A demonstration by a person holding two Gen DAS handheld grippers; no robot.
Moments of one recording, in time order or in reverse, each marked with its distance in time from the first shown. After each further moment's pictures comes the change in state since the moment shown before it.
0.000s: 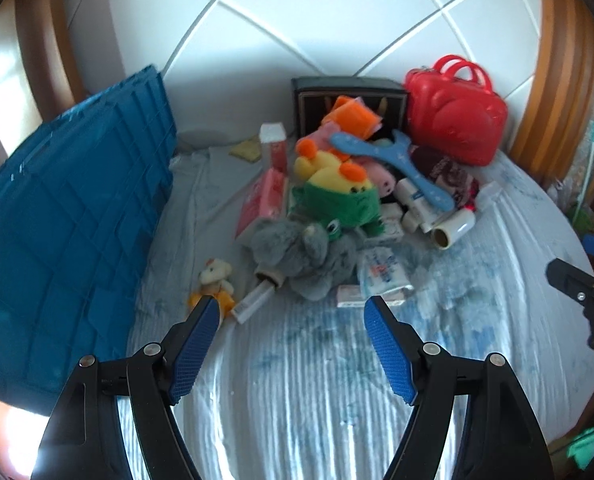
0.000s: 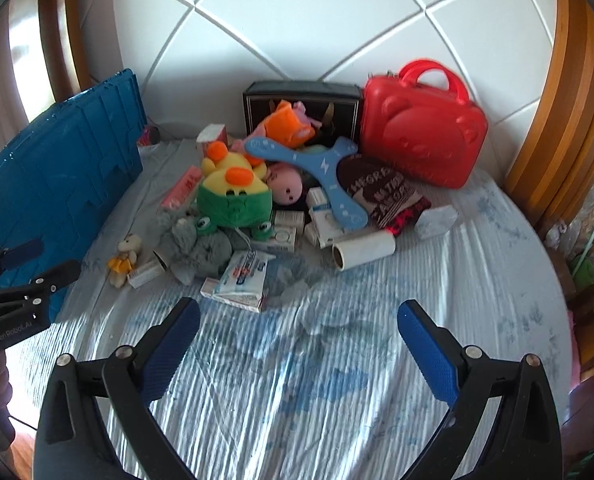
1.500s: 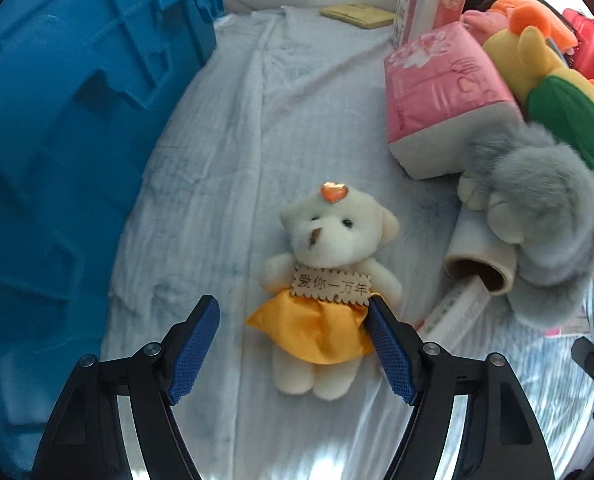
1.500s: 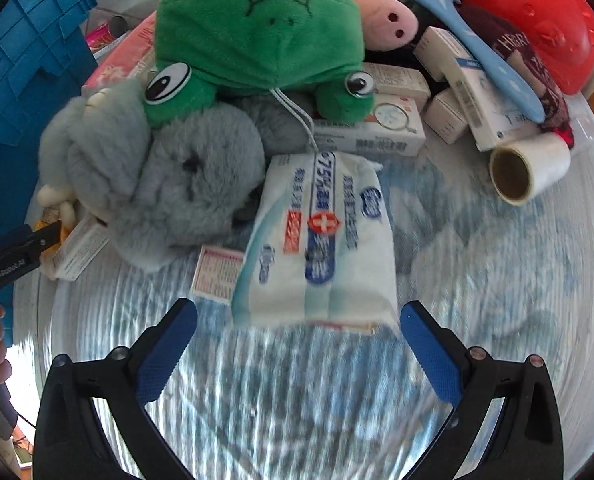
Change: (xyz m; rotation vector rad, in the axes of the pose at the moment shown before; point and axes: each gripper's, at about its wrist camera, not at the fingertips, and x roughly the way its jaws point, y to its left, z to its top) left arm 0.258 0.116 -0.008 -0.121 0.331 0.097; right arm 0.258 0.084 -0.019 0.042 0.384 0.047
